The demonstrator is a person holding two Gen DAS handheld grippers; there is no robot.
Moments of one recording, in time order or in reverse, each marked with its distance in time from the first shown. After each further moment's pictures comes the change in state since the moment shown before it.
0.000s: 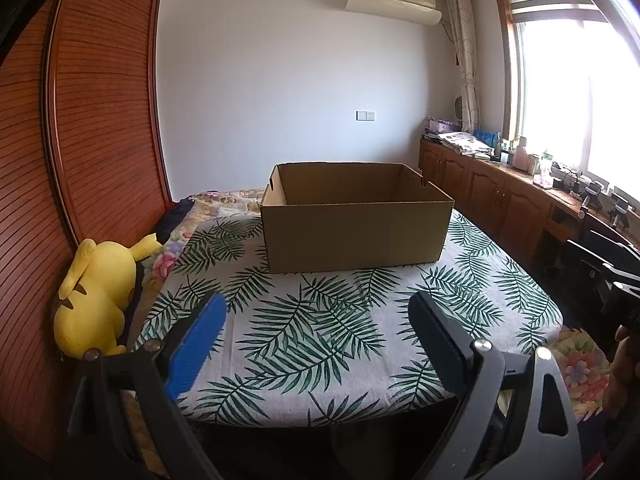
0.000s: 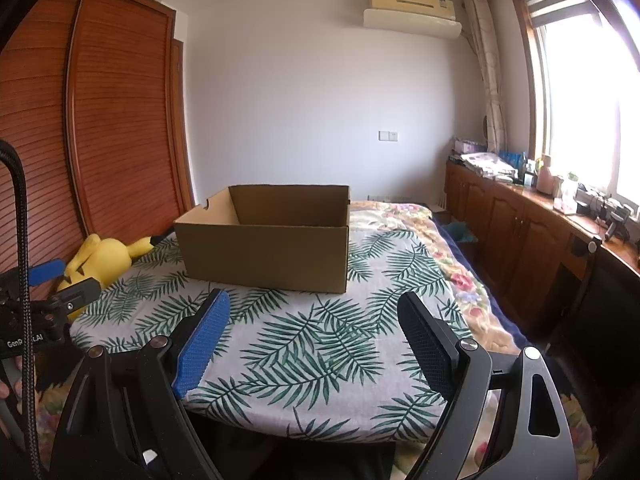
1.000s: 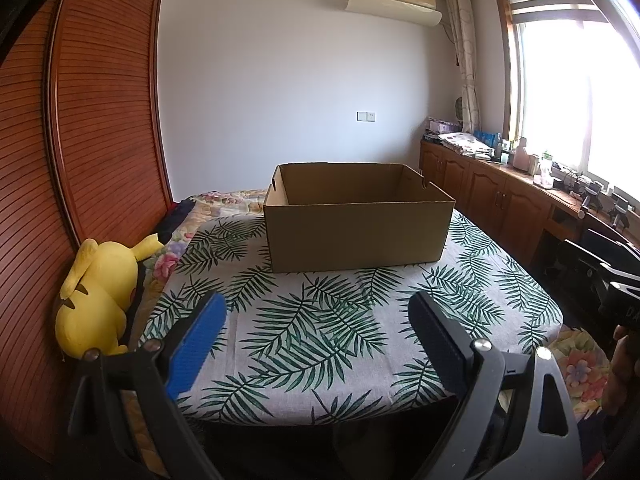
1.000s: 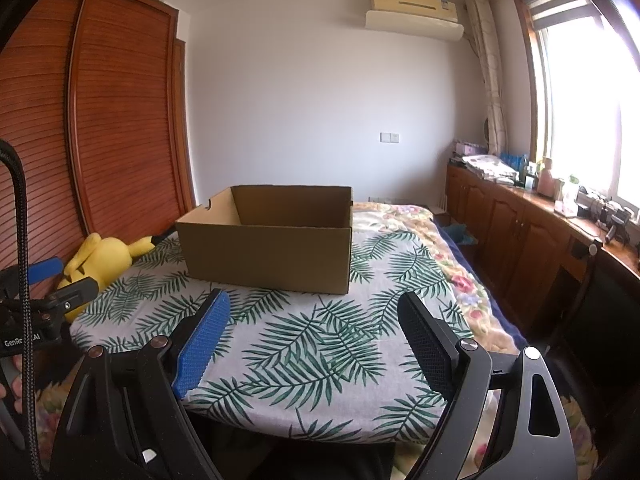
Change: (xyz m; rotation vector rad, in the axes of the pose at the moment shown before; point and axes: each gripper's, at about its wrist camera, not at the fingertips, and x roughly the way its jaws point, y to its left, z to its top) left arm -0.003 0.003 0.000 -0.001 -0.002 0.000; right arm 0.001 0.001 -0.001 -0.011 -0.005 0.002
